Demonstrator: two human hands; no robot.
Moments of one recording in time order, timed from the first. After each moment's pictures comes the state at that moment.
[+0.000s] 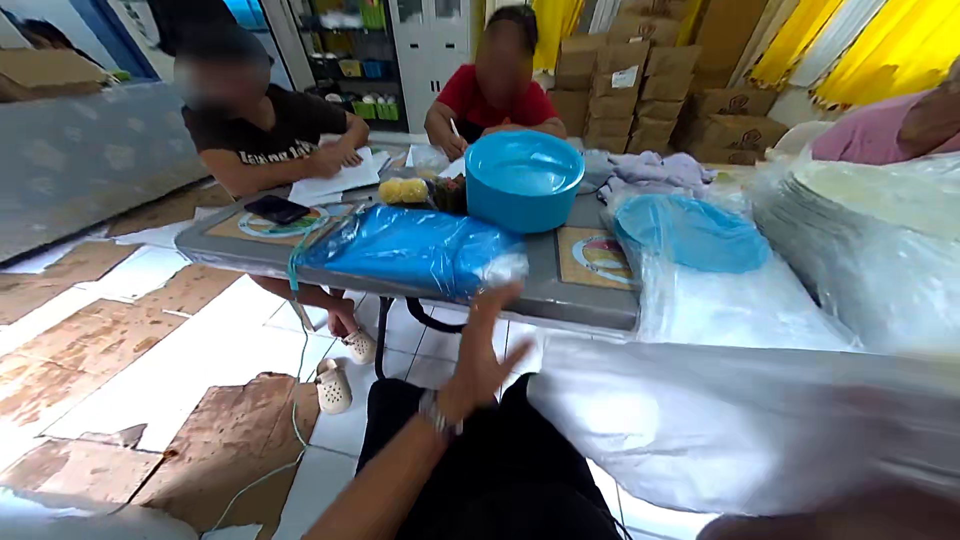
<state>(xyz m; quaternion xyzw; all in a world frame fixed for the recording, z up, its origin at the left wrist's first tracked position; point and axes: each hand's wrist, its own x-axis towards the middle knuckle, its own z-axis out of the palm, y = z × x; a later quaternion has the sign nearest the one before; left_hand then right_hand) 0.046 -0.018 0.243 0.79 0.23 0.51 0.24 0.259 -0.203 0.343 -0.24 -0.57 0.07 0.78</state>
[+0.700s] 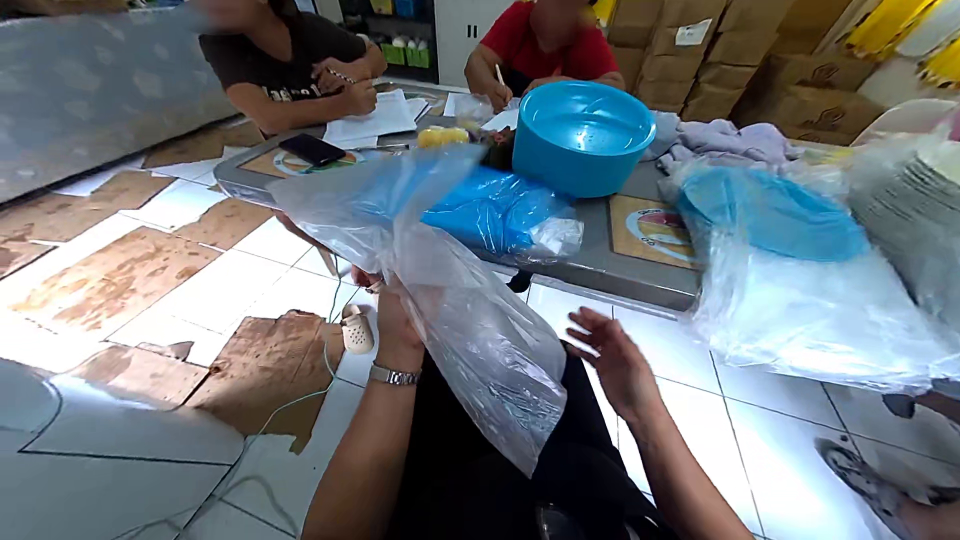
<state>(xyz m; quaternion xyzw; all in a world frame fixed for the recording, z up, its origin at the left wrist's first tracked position) -0.063 -0.043 0.257 0.27 0.30 0.75 0.53 0.219 -0.085 0.186 -0.44 -0.43 0.54 0.57</state>
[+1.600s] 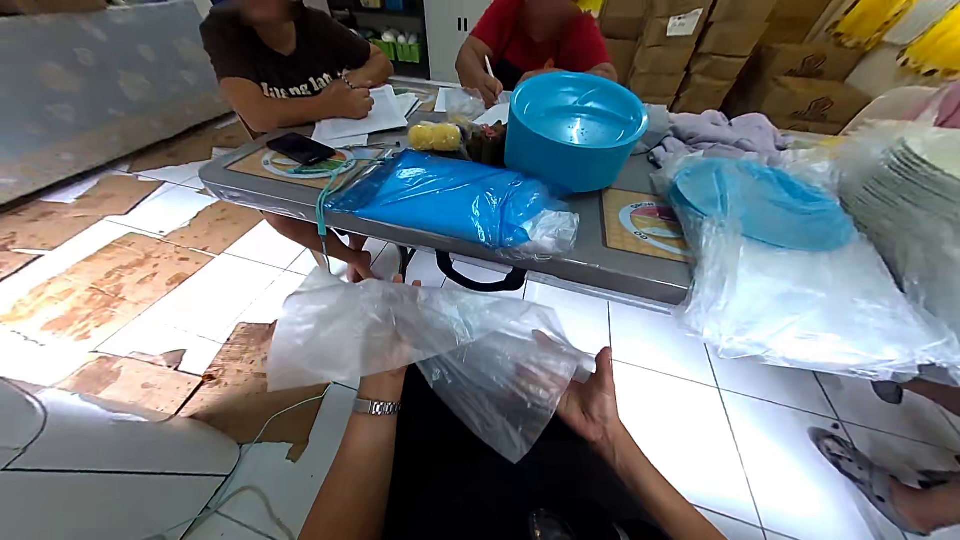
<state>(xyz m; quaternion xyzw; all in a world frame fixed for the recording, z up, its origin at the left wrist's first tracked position) -0.093 -0.053 0.186 0.29 0.29 0.73 0.54 0.183 -0.105 0.145 -0.13 -0.20 0.77 0.59</state>
